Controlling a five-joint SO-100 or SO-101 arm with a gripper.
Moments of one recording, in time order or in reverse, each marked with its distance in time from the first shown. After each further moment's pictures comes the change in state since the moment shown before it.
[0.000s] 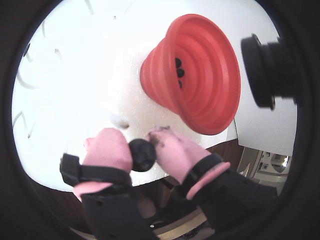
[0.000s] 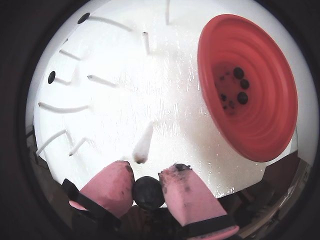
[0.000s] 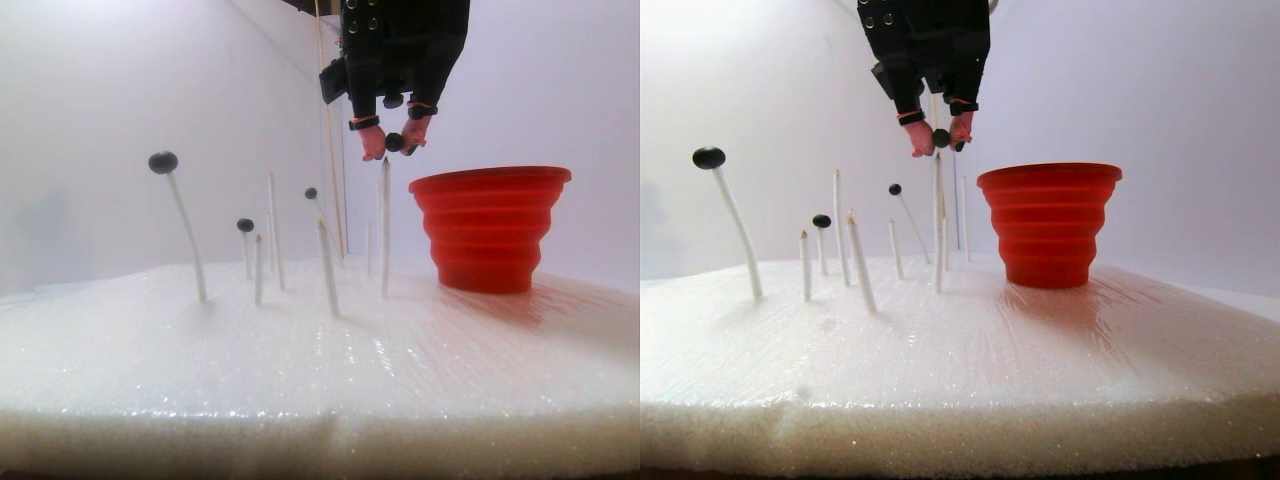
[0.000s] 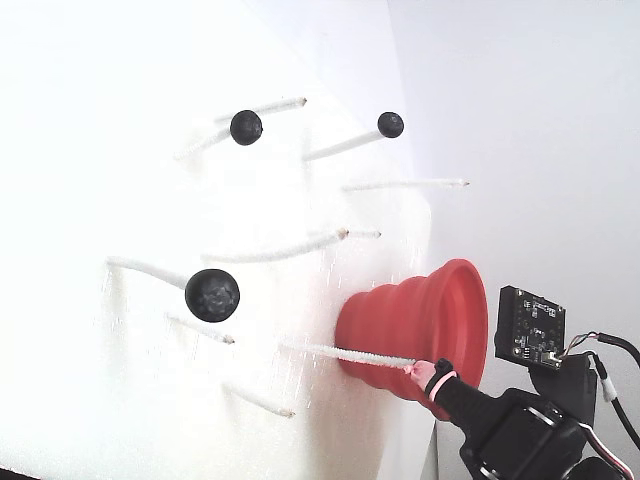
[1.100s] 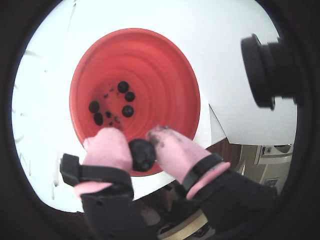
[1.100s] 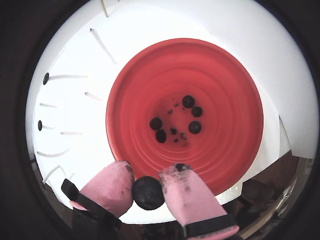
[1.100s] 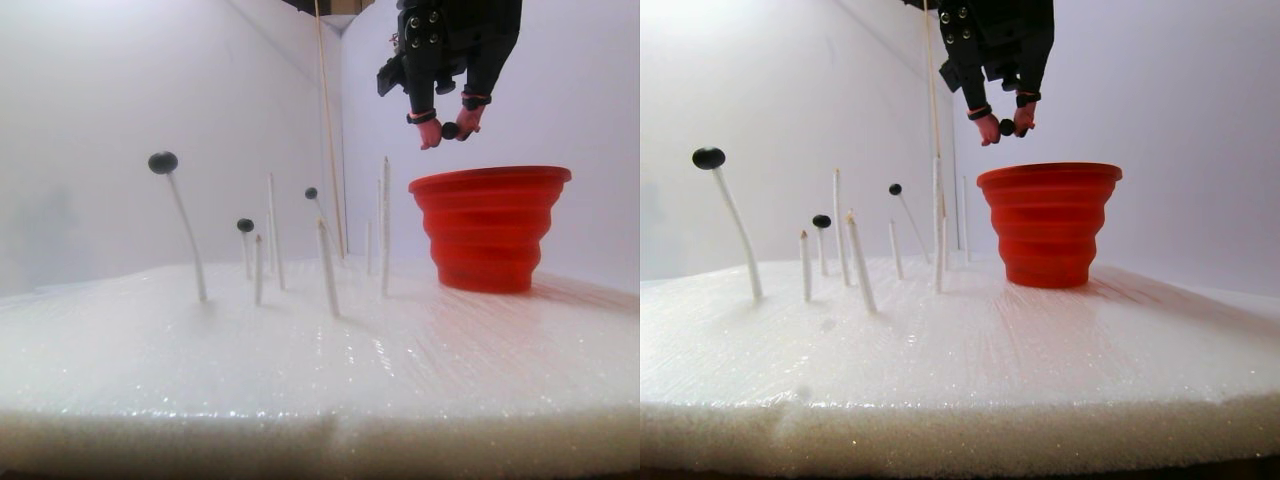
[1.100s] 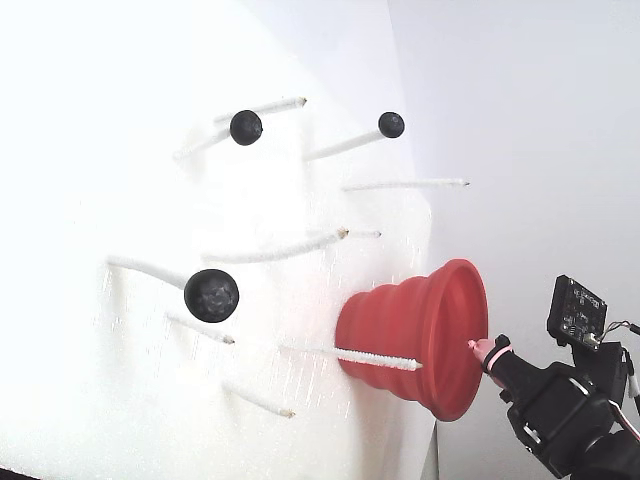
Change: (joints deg) arm 8.3 -10.1 -11.8 -5.7 -1.4
